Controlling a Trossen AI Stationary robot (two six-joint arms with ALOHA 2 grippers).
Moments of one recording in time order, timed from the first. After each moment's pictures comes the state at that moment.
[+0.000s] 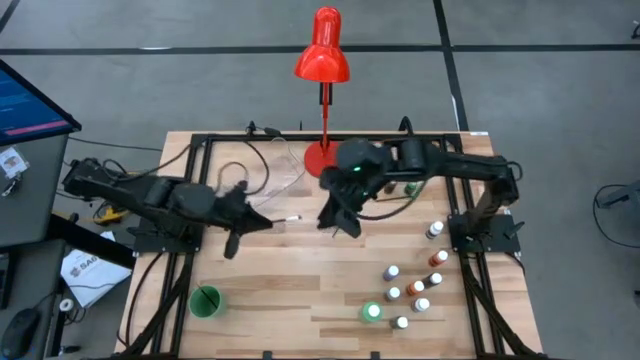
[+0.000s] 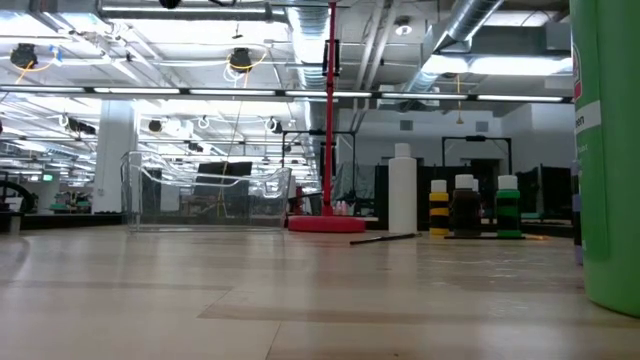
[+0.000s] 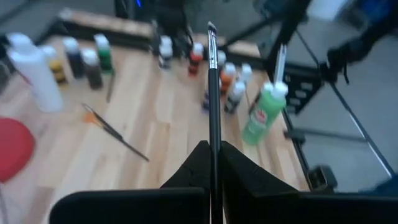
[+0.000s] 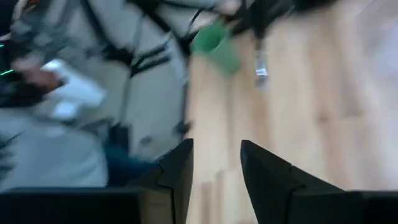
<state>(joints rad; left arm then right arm) -0.30 0.92 0.96 -0.44 -0.24 -0.29 0.04 1.77 2.04 -0.95 -0.36 0.38</state>
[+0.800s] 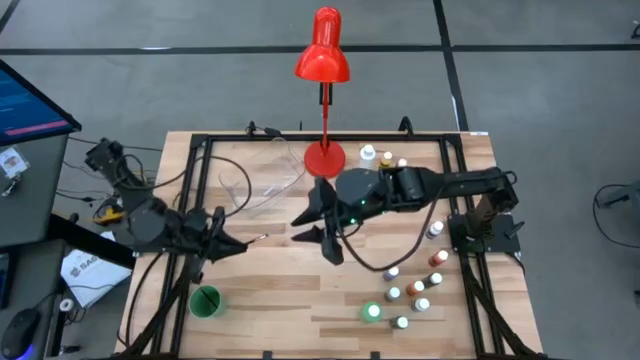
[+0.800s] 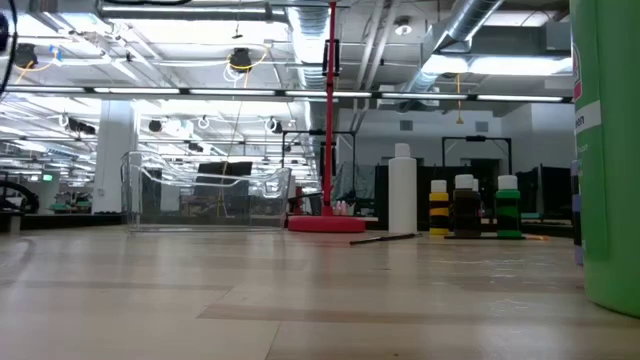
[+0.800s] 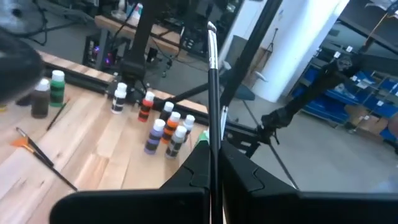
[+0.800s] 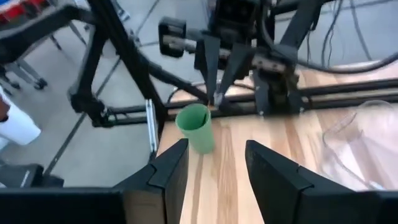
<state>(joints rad) -0.81 0.70 0.64 -0.02 -0.70 -0.45 0.21 1.81 2.04 -0.65 -0.03 0.25</state>
